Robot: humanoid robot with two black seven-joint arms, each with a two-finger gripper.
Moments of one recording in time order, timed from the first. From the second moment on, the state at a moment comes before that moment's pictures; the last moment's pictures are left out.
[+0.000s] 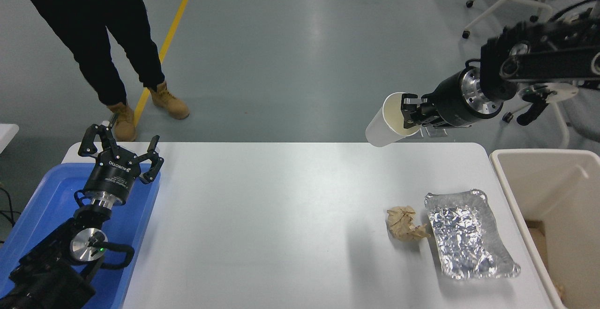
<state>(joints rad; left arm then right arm) -0.45 0.28 -1.07 -0.58 0.20 -0.61 -0.45 2.18 -0.49 -1.04 1.42 -0.07 0.37 -0.10</state>
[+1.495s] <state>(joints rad) -0.45 0.28 -1.07 -0.58 0.20 -0.61 -0.45 1.49 -0.71 -1.02 0.68 0.12 0.00 -0.11</state>
